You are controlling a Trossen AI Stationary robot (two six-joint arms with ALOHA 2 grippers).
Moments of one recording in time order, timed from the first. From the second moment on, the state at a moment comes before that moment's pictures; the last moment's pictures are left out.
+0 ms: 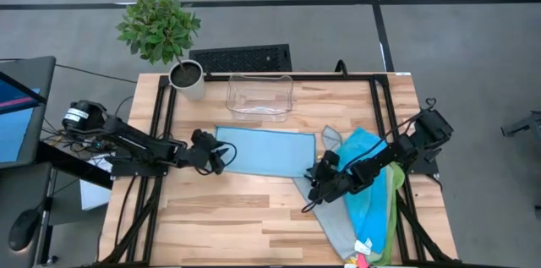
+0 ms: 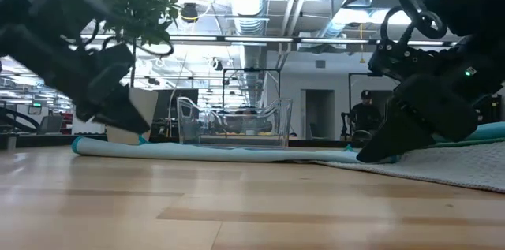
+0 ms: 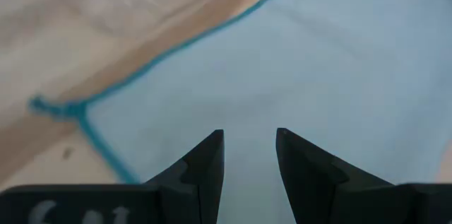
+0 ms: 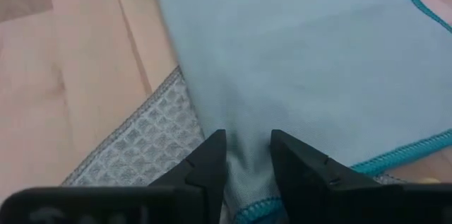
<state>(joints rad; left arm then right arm) -0.21 1.23 0.19 0.28 -0.62 -0.69 0.49 1.71 0.55 0.17 0.62 0.65</state>
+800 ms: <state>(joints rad) -0.50 1.23 0.14 0.19 -0.81 -0.81 0.49 1.71 0.55 0.17 0.63 0.66</state>
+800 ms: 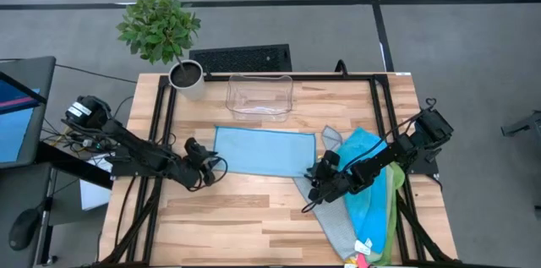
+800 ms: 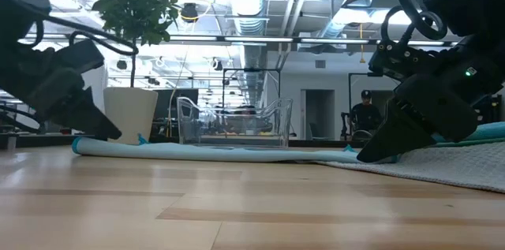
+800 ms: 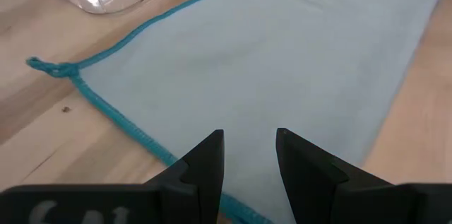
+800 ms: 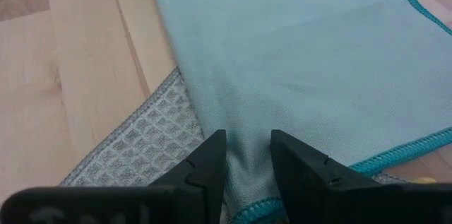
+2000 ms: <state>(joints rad) -0.63 1.47 0.15 0.29 -0.82 -0.92 0.49 1.71 0.55 0.17 0.63 0.68</state>
